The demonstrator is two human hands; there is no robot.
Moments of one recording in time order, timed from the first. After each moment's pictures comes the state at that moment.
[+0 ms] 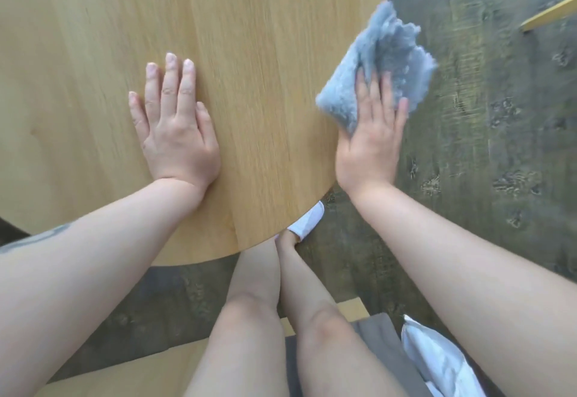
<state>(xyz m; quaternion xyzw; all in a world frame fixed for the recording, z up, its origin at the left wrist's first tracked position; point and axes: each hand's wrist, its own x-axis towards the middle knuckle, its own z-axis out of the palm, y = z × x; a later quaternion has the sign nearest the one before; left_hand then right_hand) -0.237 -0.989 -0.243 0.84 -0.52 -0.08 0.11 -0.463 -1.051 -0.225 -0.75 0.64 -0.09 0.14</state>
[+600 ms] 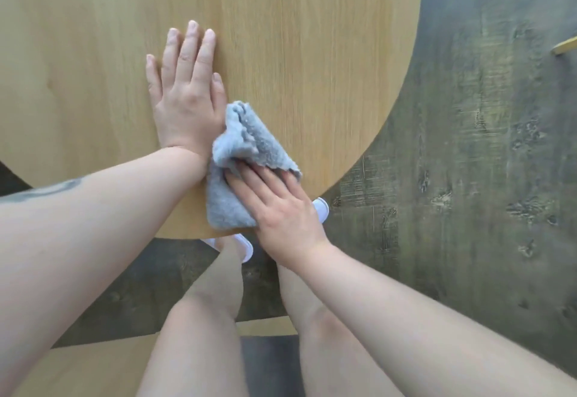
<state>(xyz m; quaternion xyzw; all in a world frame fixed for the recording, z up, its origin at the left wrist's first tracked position) -0.233 -0.991 -0.248 0.84 -0.53 -0.06 0.09 -0.417 -0.936 -0.227 -0.90 0.35 -0.07 0.25</state>
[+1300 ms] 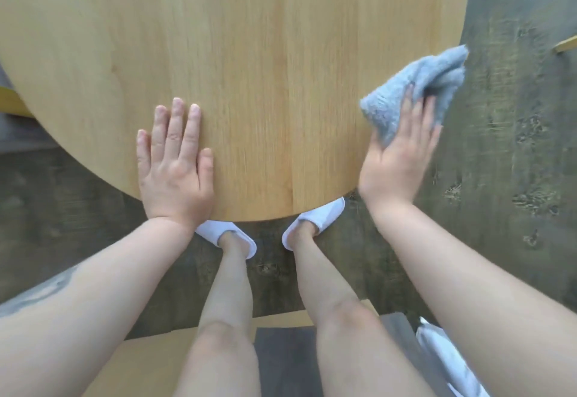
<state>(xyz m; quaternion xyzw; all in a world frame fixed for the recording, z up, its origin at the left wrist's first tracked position) -0.181 -0.849 -0.241 0.84 -0.52 -0.12 0.06 -0.423 -0.974 -0.219 -0.70 0.69 -0.11 0.14</state>
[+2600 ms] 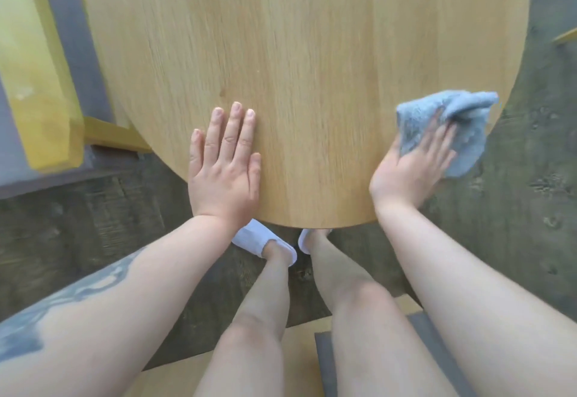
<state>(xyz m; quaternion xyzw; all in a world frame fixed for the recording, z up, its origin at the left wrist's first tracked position) -0.088 -0.840 -0.241 0.78 -0.60 -0.15 0.03 -0.299 -0.926 -0.224 -0.56 0.81 -0.09 0.10</state>
